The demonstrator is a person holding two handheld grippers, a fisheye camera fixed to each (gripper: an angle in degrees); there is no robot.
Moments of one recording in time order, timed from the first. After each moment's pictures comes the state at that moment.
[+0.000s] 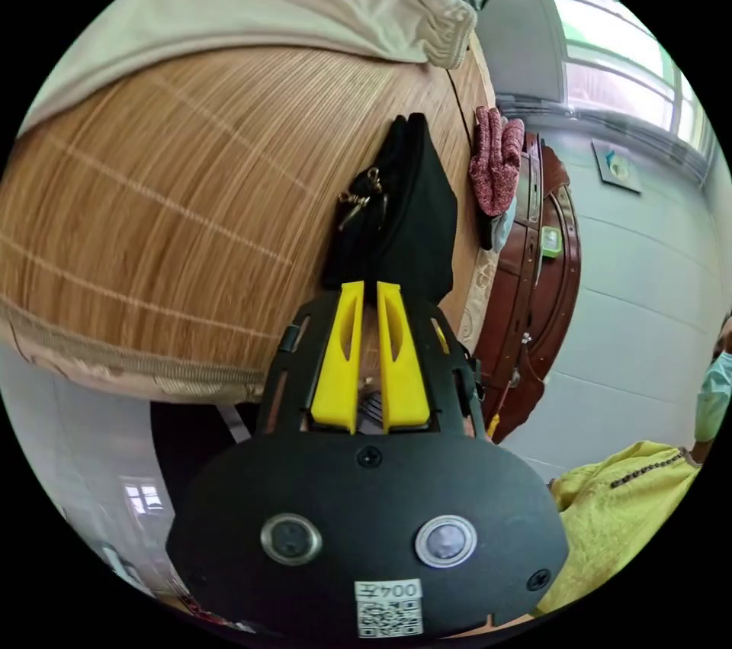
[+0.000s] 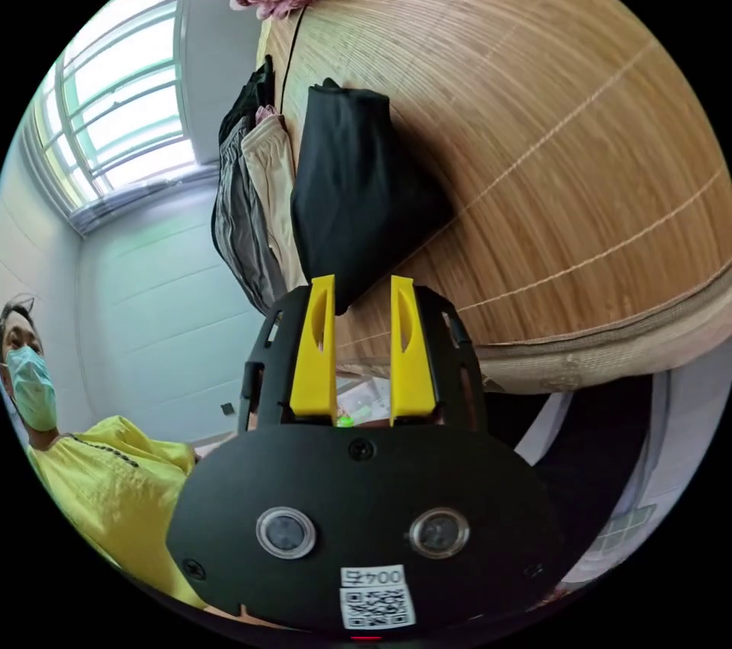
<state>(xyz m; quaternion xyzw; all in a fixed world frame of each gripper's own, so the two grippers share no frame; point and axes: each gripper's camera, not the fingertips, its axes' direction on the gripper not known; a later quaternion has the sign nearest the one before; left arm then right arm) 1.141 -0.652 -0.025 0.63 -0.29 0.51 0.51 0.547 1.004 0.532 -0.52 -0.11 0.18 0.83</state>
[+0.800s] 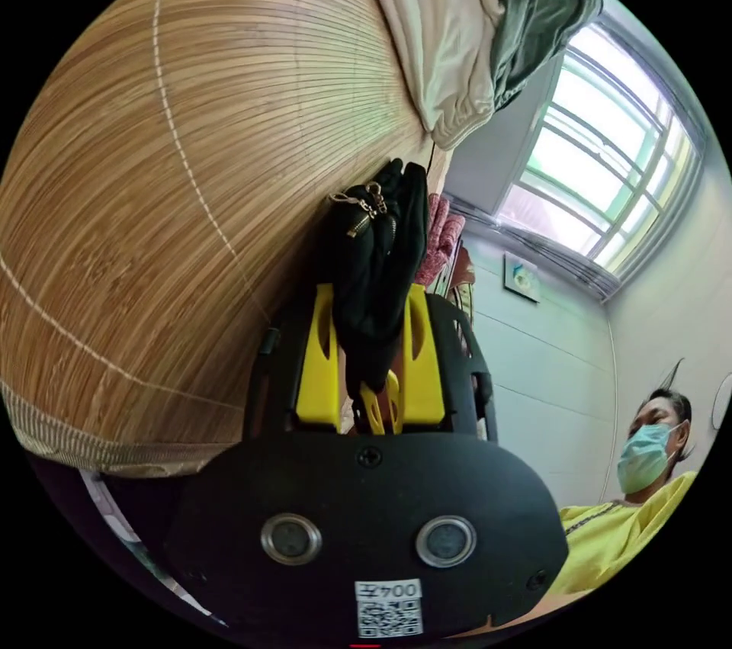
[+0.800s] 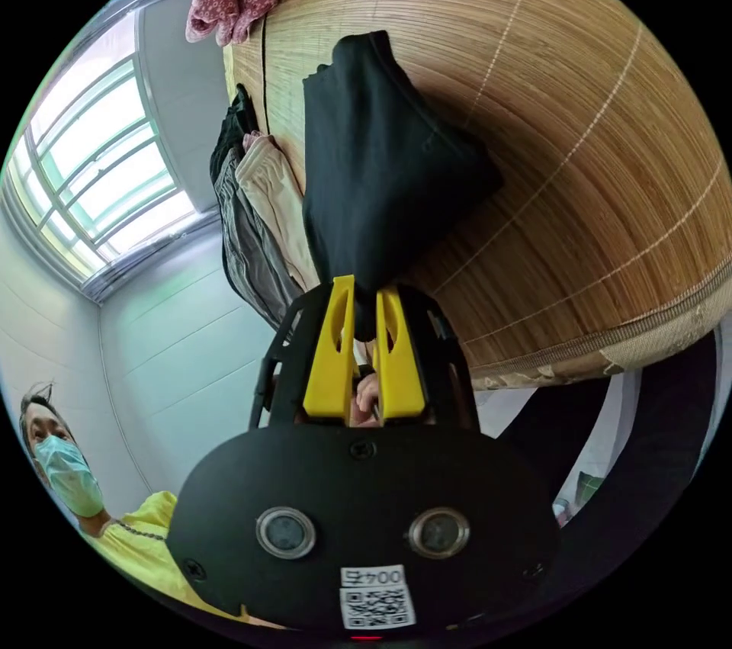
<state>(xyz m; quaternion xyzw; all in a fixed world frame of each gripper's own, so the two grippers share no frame) 1.187 -0.630 -0.077 0.57 0.00 0.61 0.55 0.530 0.980 0.552 -0.50 -0.09 0.29 0.81</state>
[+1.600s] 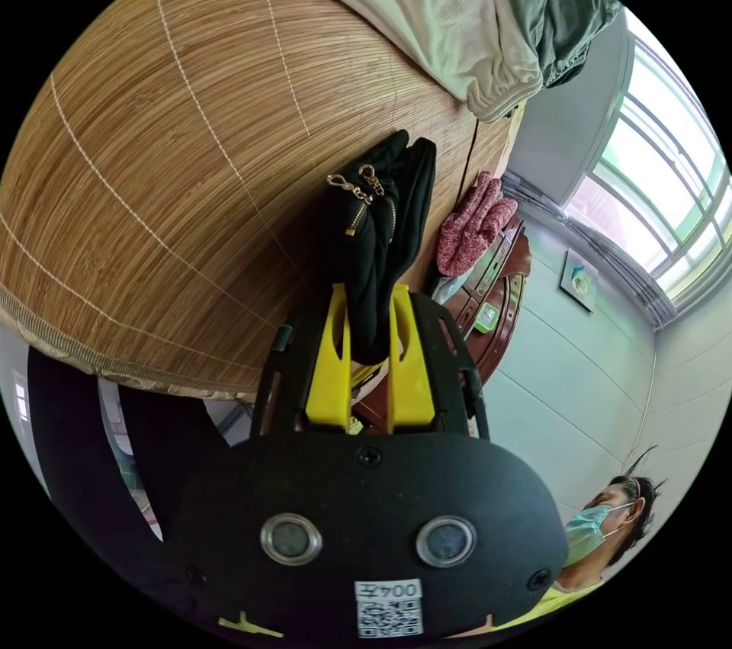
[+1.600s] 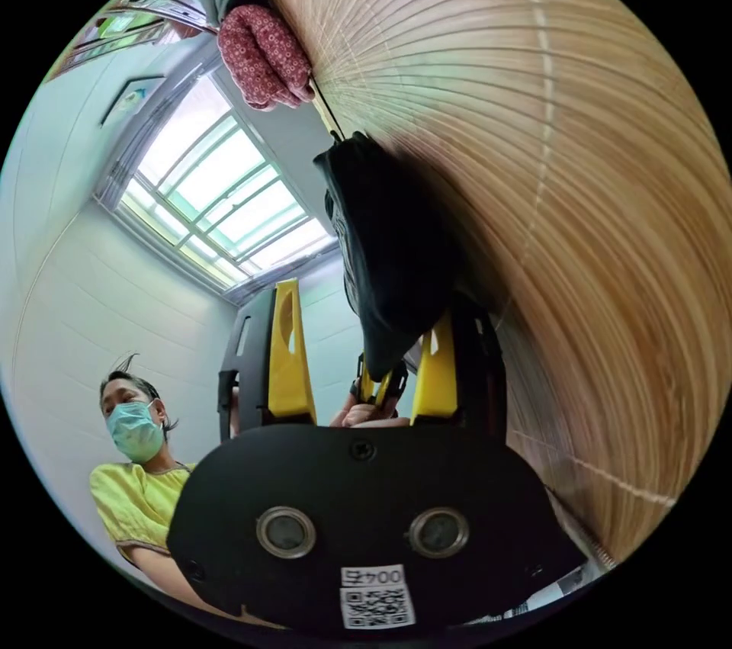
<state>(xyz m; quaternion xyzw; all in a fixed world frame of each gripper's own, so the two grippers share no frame) 1.258 -0.582 -0.040 0.60 -0.07 0.49 0.63 0.604 0.960 0.550 -0.37 -0.33 0.41 0.76</state>
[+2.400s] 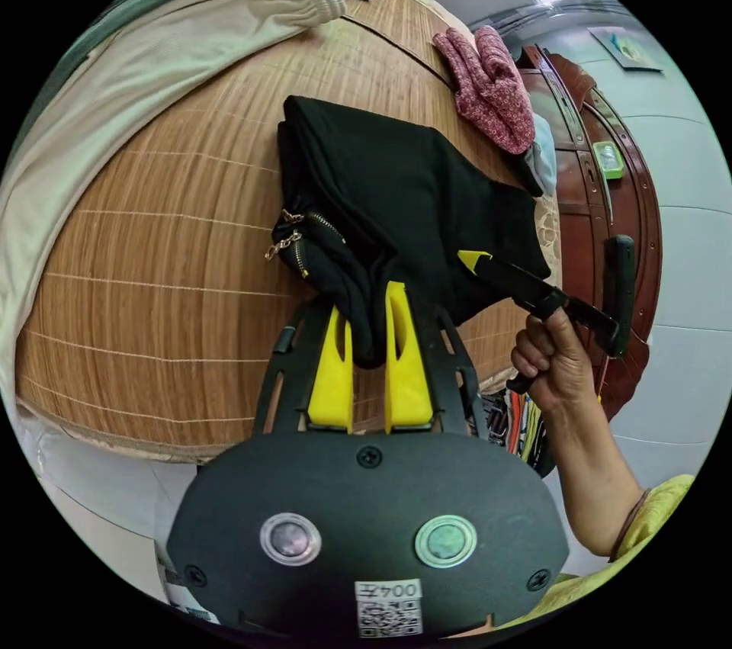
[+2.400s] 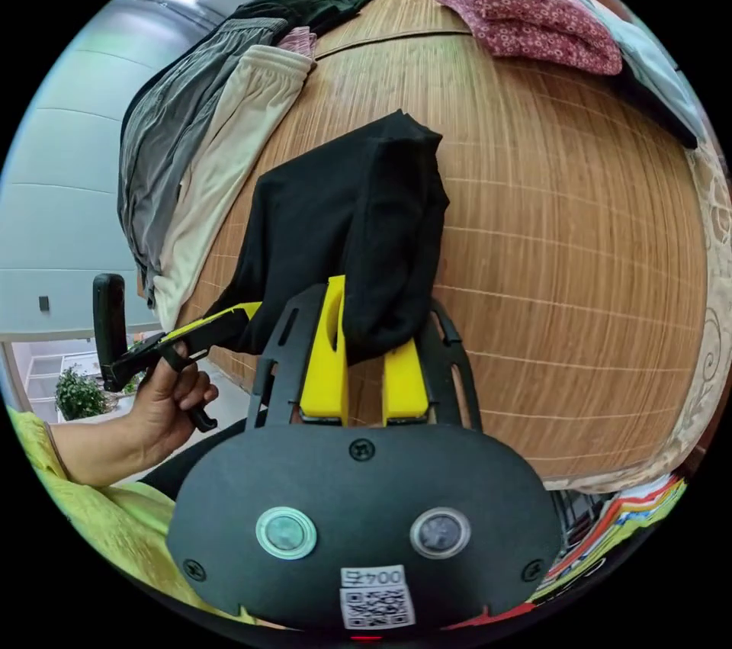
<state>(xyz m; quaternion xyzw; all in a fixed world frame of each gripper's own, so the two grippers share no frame) 1.285 -0.741 0.050 0.66 -0.46 0.45 0.38 0.376 0.832 0.570 -0.55 0.04 -0.25 0.80</state>
